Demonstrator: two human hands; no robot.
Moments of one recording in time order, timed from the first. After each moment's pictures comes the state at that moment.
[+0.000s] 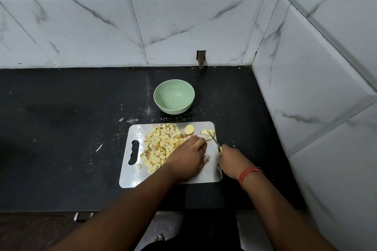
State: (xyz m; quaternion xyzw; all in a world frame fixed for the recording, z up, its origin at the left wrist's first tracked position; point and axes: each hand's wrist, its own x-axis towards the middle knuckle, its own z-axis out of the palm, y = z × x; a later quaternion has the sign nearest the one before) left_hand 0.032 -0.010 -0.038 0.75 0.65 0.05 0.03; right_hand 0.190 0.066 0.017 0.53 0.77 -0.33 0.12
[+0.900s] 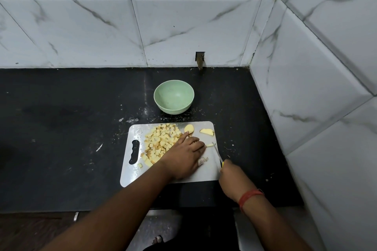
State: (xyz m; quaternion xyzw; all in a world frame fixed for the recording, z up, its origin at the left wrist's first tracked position) left_hand 0.012 -0.021 -0.029 0.79 0.61 -0.01 0.03; right_hand 0.208 0.016 0.013 0.57 0.76 -0.30 0.11
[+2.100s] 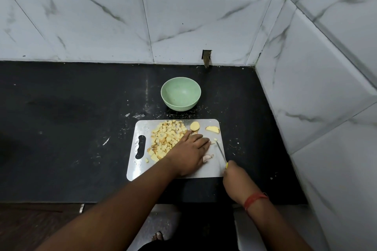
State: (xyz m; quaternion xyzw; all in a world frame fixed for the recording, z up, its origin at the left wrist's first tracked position) left_hand 0.011 -0.027 -0.027 0.78 0.62 -0.05 0.05; right_hand 0.207 0.000 0.013 0.57 0.75 -0.31 0.11
